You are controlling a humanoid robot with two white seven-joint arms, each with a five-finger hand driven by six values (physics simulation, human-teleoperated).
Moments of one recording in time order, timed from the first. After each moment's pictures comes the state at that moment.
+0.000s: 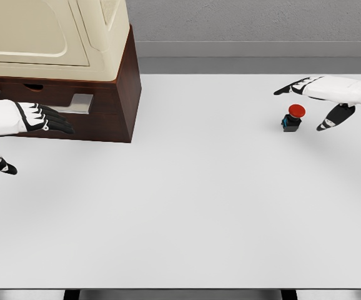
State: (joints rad) left arm -0.79 1.37 -0.84 -1.77 0.26 -0.61 -0.58; right arm -0.80 -0.90 0.72 -1.29 0.16 -0.47 0.61
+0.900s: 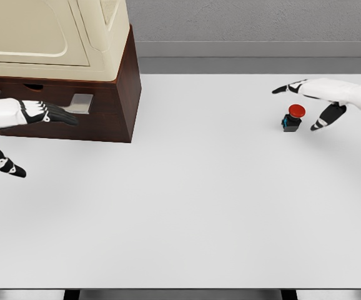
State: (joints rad) left arm -0.78 1.36 -0.86 -1.76 0.47 -0.57 -0.60; right arm -0.83 -0.79 0.72 -1.13 0.20 -0.45 0.61
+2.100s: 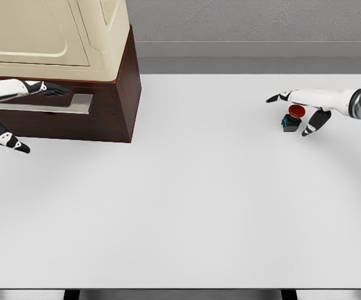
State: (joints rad) left arm -0.83 1.28 -0.86 -1.69 0.54 -0.19 -0.61; right arm -0.87 -0.67 0.75 -0.91 0.29 -0.46 0.61
